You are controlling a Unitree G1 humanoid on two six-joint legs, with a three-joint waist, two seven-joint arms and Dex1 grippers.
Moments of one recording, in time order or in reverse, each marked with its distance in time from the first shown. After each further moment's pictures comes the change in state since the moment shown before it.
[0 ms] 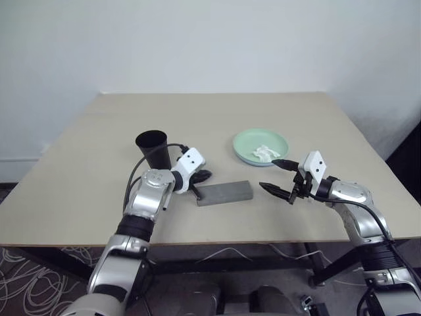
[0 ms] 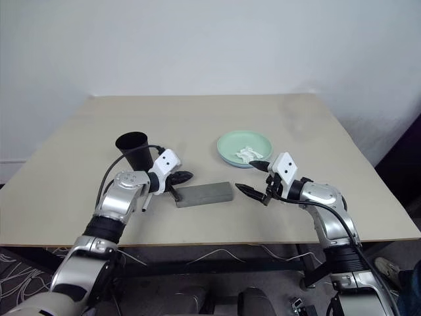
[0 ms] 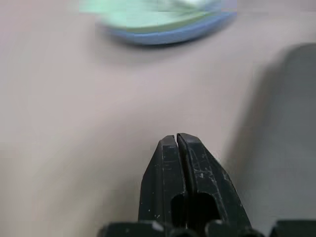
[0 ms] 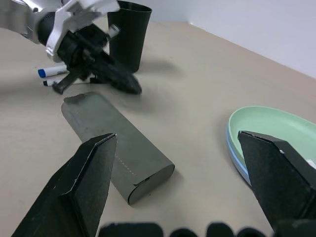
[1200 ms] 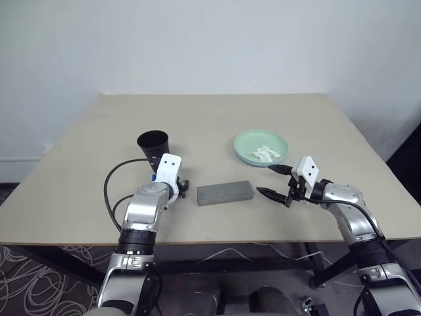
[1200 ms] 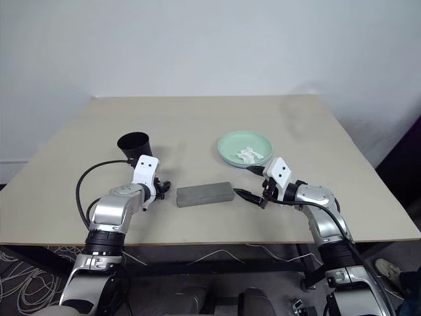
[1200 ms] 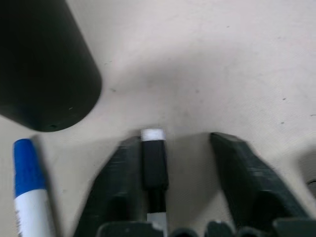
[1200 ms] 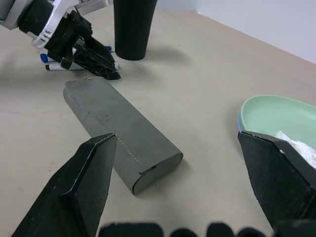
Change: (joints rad) left arm 0.057 -0.090 0.112 -0.187 -0.084 0.545 0.470; right arm -0.023 0.021 0.035 0.108 -0.038 -0.075 0.015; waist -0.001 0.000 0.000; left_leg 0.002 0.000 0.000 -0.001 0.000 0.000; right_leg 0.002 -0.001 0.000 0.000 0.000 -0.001
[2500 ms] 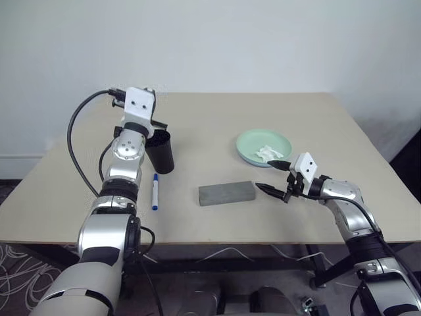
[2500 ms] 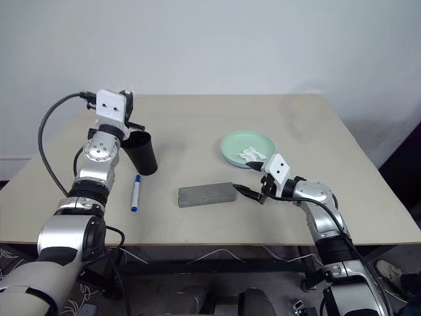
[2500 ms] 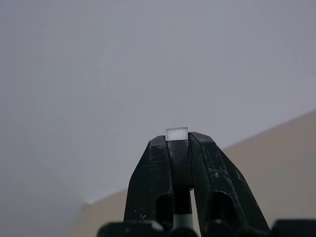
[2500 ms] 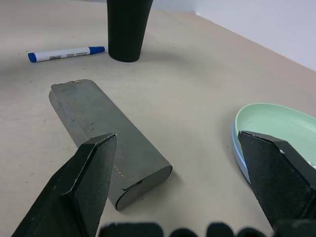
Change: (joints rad) left arm -0.470 0.178 0.039 0.948 0.060 -1.395 0.149; right arm -0.042 0.013 0.000 0.045 -0.029 -0.028 -0.011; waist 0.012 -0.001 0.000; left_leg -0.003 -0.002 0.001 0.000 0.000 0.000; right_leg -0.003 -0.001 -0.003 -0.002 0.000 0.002
